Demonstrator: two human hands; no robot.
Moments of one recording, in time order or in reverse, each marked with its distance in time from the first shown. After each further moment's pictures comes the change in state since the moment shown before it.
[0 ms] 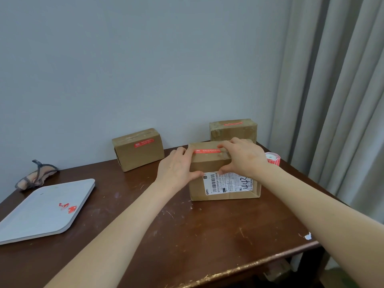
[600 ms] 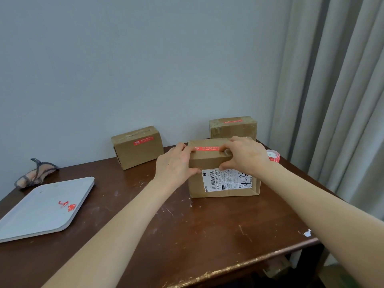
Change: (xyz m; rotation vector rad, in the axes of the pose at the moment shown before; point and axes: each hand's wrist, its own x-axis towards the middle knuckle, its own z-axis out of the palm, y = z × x) left_hand 0.000 0.002 -0.006 0.002 0.033 -0.015; right_hand -0.002 0.002 -0.002 0.030 0.021 -0.003
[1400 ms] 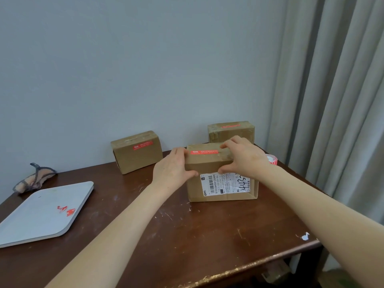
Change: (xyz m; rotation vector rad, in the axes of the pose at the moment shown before) left_hand -0.001 -0.003 -0.001 -0.153 -0.058 -0.115; right_hand -0.001 0.008 0.002 0.095 0.029 0.009
